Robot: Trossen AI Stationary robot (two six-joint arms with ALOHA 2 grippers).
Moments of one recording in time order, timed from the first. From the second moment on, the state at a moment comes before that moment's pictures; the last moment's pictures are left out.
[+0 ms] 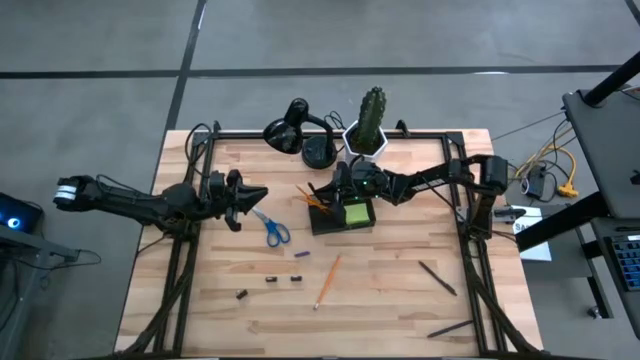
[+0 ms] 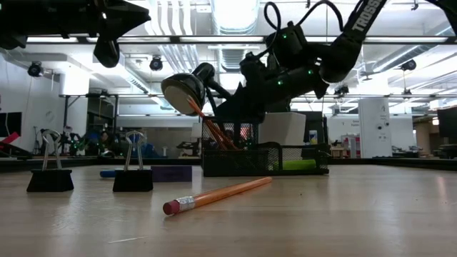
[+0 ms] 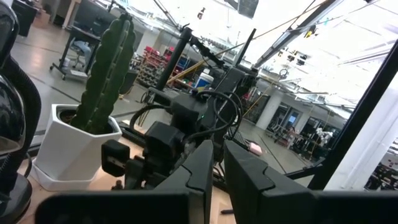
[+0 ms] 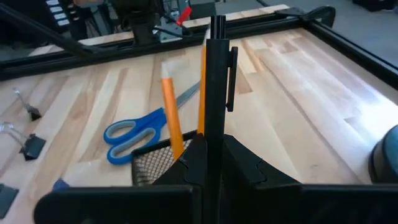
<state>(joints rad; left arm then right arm) -0.09 0.65 0.26 0.62 -0.32 -0.41 -0.23 1.85 0.86 0.65 -0.18 0.12</state>
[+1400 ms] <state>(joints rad) -0.09 0.65 0.26 0.62 -0.32 -0.41 -0.23 1.78 0.86 0.62 -0.19 0.15</state>
